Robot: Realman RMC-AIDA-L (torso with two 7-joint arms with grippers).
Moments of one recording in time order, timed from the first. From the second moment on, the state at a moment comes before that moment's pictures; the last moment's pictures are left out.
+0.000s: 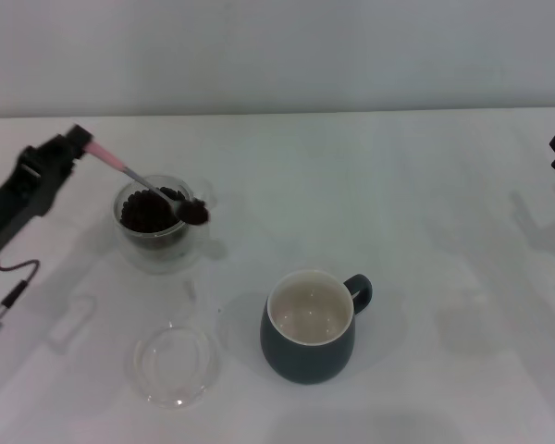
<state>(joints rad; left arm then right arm) -0.52 -2.08 0.69 0.19 -1.88 -1.26 1.39 0.35 2.02 -1.16 -0.05 -0.40 -1.30 0.48</state>
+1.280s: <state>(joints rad) -0.65 -2.07 1.16 0.43 -1.74 -1.31 1.45 0.34 2.02 -1.16 -0.03 -0.41 -1.30 0.49</state>
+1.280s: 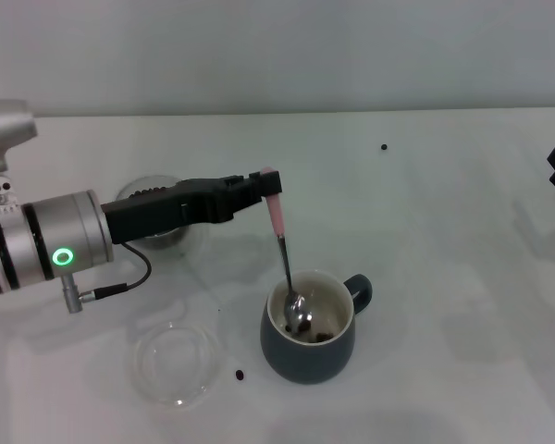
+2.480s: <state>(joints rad) -0.32 -2.01 0.86 0.39 -2.00 -1.46 1.41 0.35 2.02 -1.16 -0.04 -0.40 -1.29 0.50</state>
